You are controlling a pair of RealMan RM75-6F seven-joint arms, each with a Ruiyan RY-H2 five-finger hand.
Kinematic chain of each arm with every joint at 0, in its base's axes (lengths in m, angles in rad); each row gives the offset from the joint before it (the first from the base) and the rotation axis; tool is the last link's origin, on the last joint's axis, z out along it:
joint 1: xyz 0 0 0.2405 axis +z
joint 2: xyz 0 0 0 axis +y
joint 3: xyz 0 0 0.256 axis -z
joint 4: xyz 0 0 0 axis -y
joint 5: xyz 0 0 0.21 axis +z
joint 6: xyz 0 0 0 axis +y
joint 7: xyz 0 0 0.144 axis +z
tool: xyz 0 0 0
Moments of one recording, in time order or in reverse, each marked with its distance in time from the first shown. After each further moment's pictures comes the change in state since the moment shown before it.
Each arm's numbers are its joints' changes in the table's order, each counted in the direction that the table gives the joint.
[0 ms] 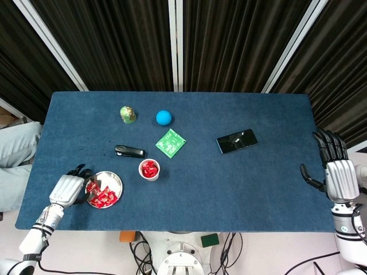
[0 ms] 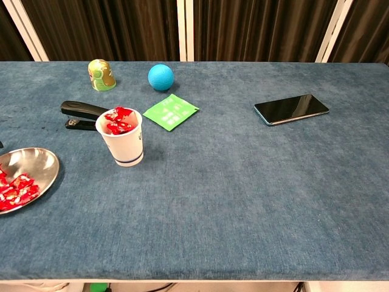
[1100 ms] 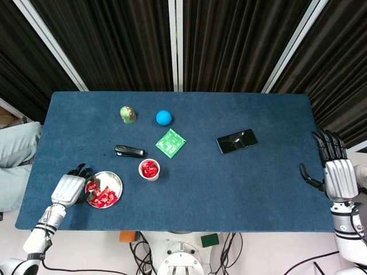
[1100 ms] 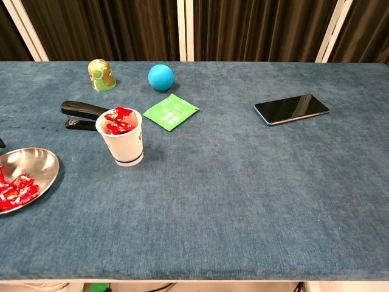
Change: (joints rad) left arm 0.015 -0.036 0.019 -0.036 -0.002 -0.006 0.058; right arm 0.005 -0.004 -0.001 -0.002 0.006 -0.011 -0.007
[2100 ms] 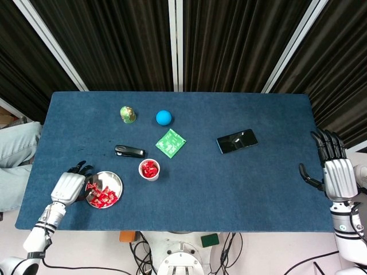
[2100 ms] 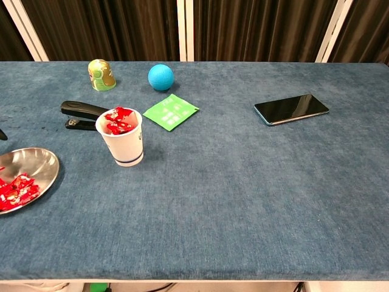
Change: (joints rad) left arm 0.000 0.009 0.019 0.008 0.026 0.021 -0.059; right arm 0.002 0.007 -0.001 0.011 0.002 -0.004 -0.005
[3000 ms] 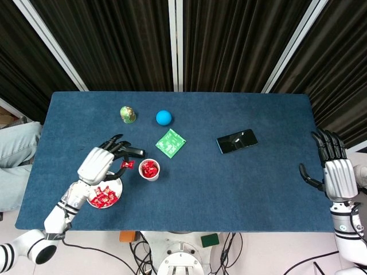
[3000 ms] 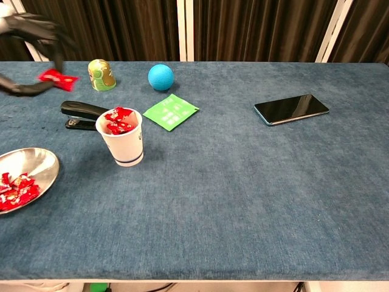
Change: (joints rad) left arm -0.185 0.044 0.163 0.277 0.100 0.012 -0.102; right arm -0.004 -0.001 0.001 -0.005 0.001 0.006 0.011
